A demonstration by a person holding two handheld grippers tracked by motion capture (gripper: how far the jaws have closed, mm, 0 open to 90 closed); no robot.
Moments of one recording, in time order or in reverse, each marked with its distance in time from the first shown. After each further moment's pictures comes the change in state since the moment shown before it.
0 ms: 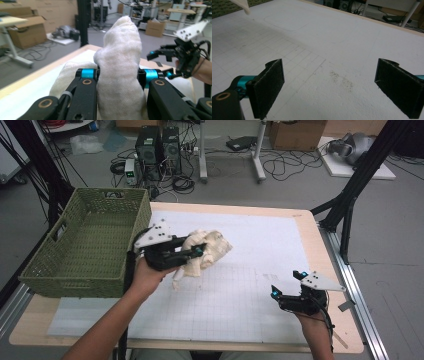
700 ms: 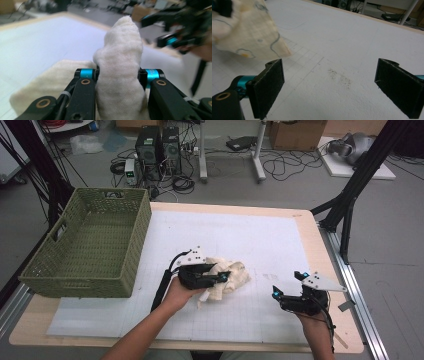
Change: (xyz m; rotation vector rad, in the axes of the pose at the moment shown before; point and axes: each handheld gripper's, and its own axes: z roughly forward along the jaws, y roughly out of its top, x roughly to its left) left arm -0.004 -0.087 0.070 0.153 -0.082 -0.132; right arm -0.002 -0.003 -0.001 0.007 -0.008 0.010
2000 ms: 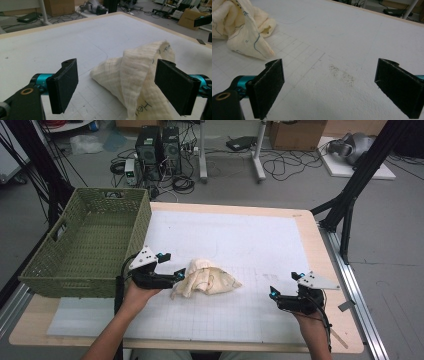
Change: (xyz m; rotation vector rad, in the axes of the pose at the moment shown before) left arm 0.027 -0.025 -0.103 -0.057 0.317 -0.027; right arm 0.001 -0.004 0.010 0.029 0.000 -0.004
